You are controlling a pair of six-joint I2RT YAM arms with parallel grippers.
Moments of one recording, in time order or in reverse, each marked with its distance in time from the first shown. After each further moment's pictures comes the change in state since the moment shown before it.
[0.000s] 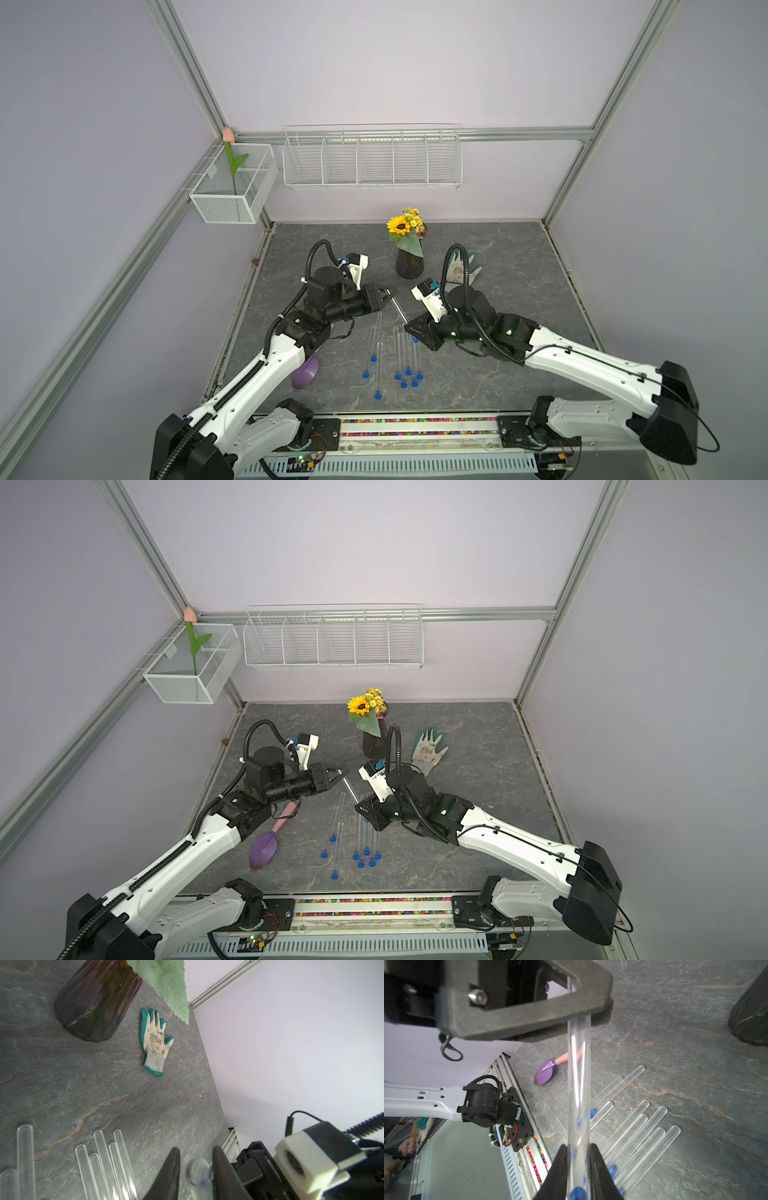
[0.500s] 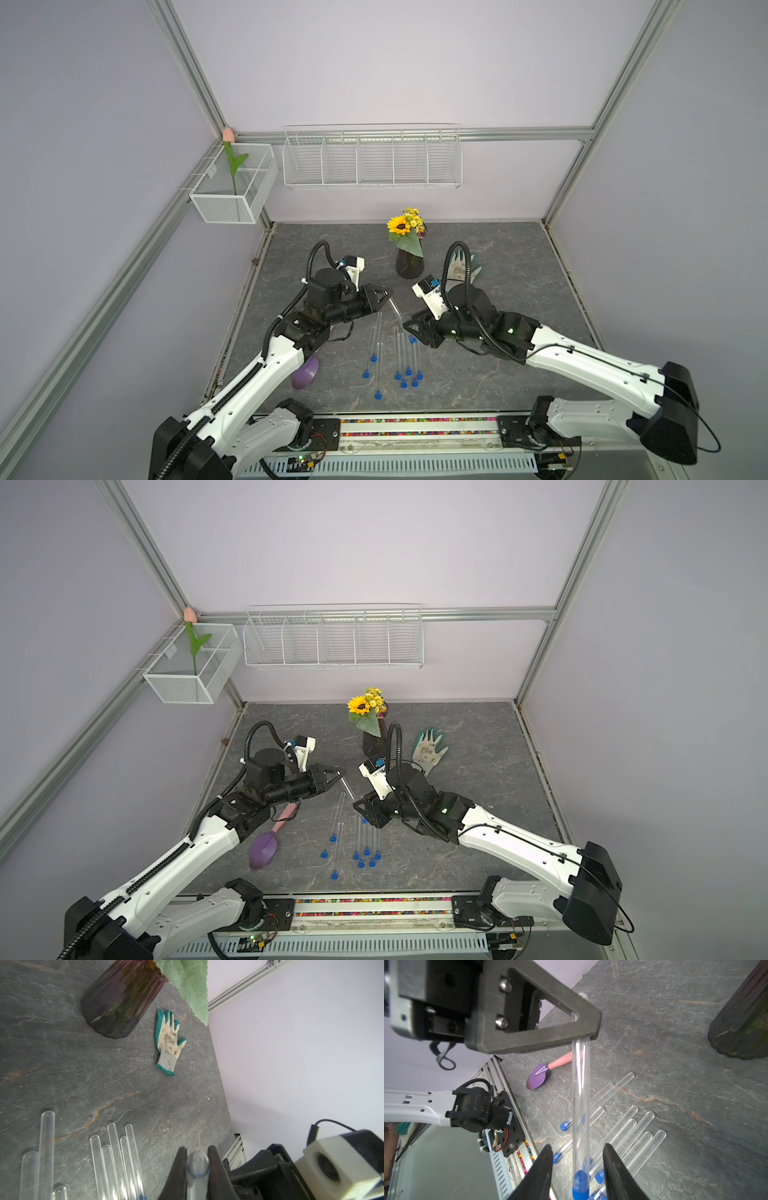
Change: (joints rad) left arm -0.005 -0.009 0.000 -0.063 -0.086 -0.017; right arm 0.001 -0.003 0.032 -0.023 0.059 -0.035
